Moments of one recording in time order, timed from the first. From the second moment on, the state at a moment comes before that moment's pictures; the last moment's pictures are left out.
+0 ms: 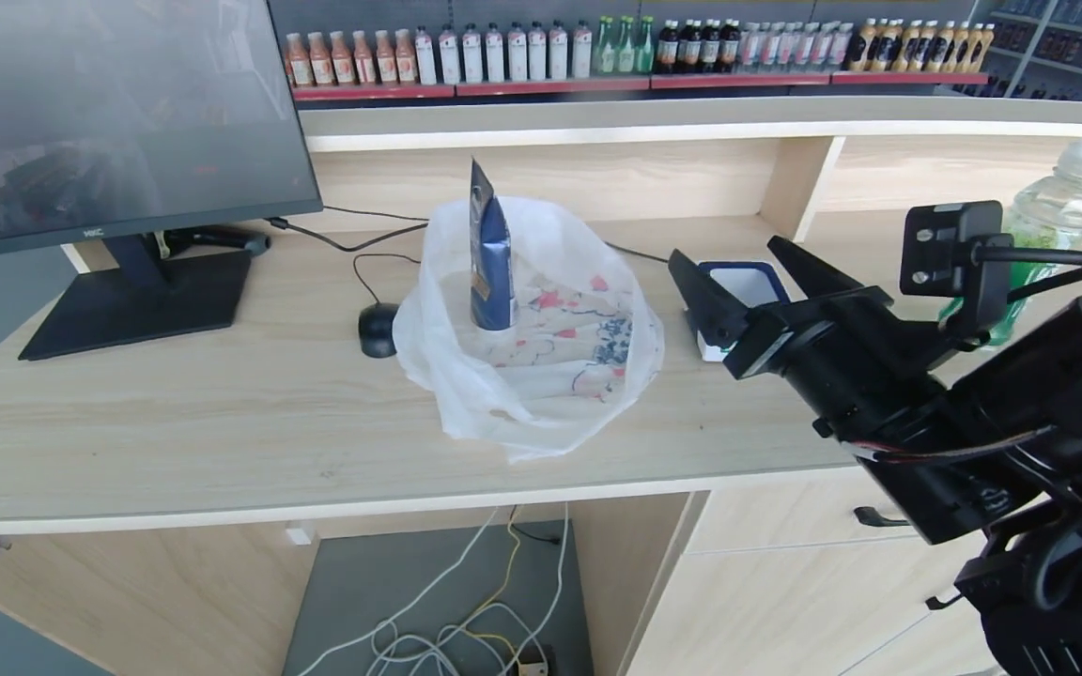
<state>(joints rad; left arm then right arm) 0.00 0.00 0.00 0.00 0.00 -0.02 0.62 1.76 -0.62 -1.57 -0.16 -0.03</state>
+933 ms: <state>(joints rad) 0.00 0.00 0.00 0.00 0.00 -0.02 0.63 1.74 -0.48 -1.57 -0.16 -0.03</state>
